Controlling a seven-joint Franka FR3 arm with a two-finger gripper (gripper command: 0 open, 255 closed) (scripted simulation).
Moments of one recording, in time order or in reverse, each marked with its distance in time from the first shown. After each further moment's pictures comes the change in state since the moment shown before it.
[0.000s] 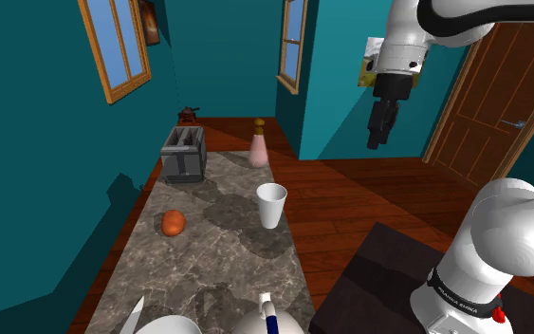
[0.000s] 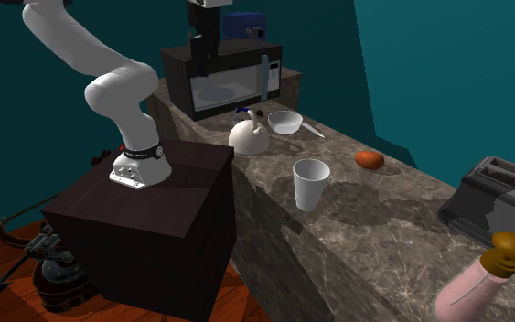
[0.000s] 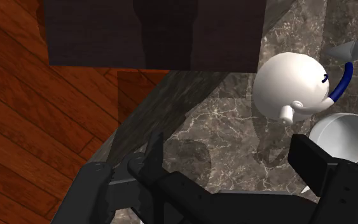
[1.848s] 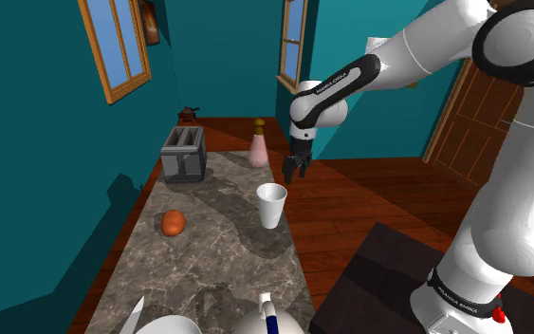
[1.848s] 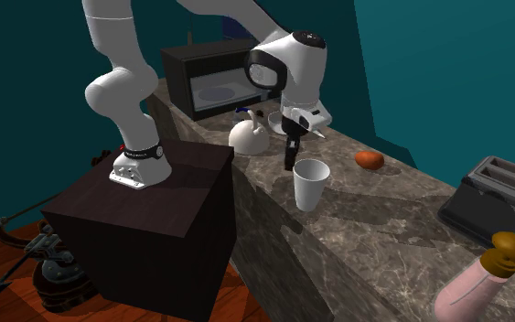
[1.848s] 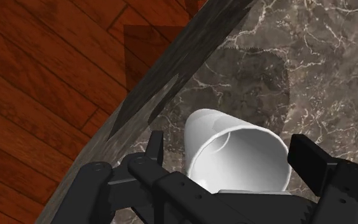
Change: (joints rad) arm 0.016 0.932 -0.053 0.225 0.093 0.714 -0.166
